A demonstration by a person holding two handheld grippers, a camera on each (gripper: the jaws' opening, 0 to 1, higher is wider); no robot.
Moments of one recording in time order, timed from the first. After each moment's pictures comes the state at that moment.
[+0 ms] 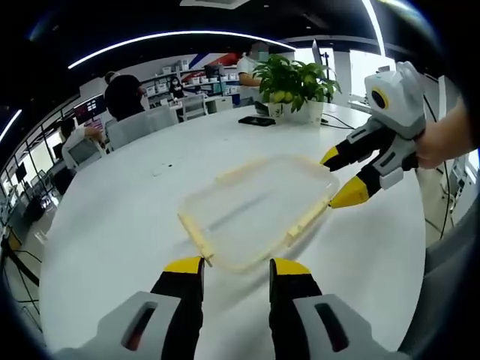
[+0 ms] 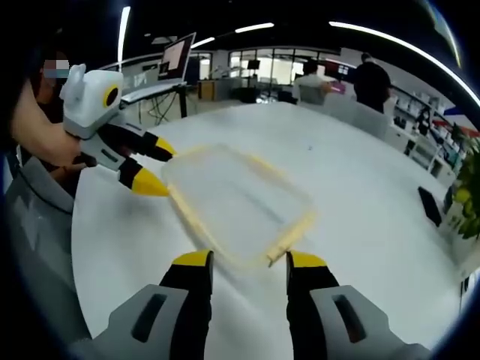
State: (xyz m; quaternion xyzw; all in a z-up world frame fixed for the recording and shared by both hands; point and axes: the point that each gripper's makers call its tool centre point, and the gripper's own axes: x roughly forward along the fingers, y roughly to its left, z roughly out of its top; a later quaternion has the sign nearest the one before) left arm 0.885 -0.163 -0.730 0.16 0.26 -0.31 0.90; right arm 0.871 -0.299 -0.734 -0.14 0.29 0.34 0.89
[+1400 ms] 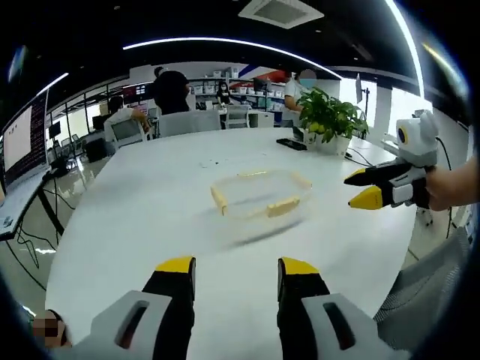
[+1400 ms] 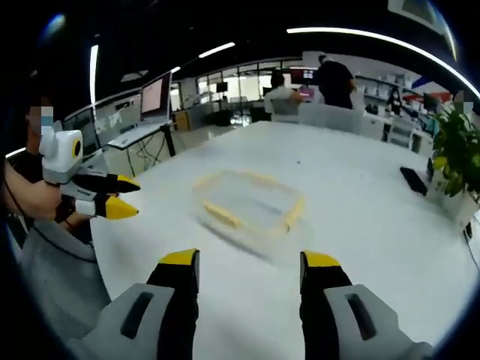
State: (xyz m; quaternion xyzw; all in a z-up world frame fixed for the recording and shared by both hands) left arm 0.792 -0.081 -0.690 0.05 0.26 -0.21 0.94; right arm 0.801 -0.290 -0.682 -0.03 0.26 0.28 0.92
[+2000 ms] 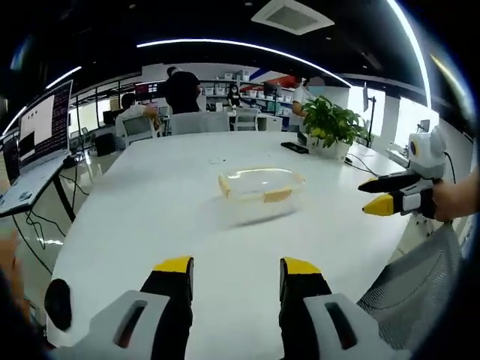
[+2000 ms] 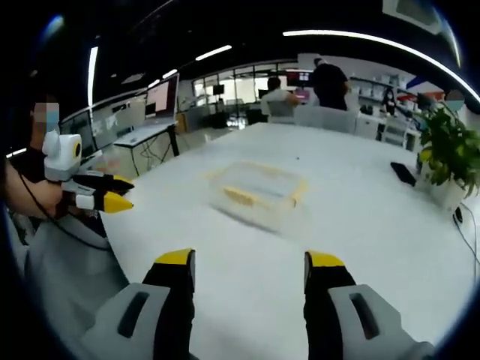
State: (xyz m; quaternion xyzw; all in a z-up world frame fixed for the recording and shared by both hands) left arm 0.743 -0.064 -0.679 0.03 0.24 -0.19 0.95; right arm 0.744 -0.297 -0.680 -0.03 0.26 0.26 0.93
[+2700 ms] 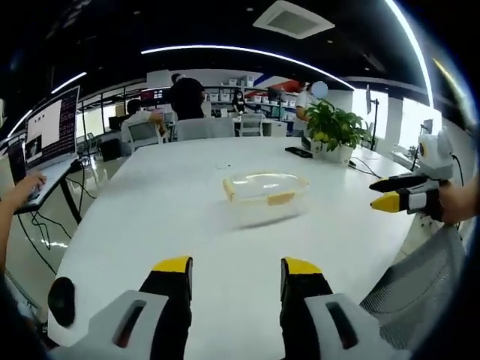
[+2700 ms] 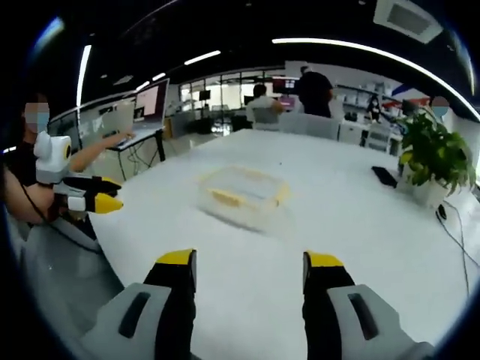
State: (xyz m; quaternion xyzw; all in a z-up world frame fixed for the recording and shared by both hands) left arm 0.743 -0.057 -0.677 0.03 0.23 -0.17 0.96; right arm 0.744 -0.317 -0.672 -0.02 0.24 0.20 0.95
